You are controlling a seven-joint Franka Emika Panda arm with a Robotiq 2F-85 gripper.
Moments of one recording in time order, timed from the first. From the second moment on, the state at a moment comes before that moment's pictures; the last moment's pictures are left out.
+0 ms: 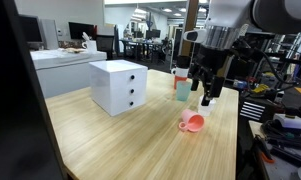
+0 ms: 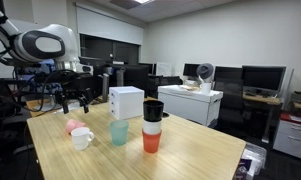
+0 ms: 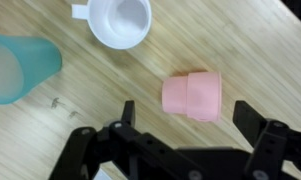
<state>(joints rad) 0.04 -0.35 -0.08 -2.78 -0.20 2.49 -0.42</state>
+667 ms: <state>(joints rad) 0.07 -0.27 -0.08 -2.78 -0.20 2.47 -0.45</state>
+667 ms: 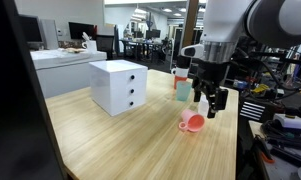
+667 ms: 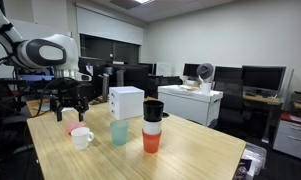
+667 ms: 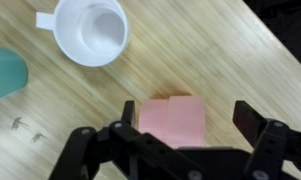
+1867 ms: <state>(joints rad) 0.06 -0.11 -0.06 -2.63 -0.19 2.38 -0.45</state>
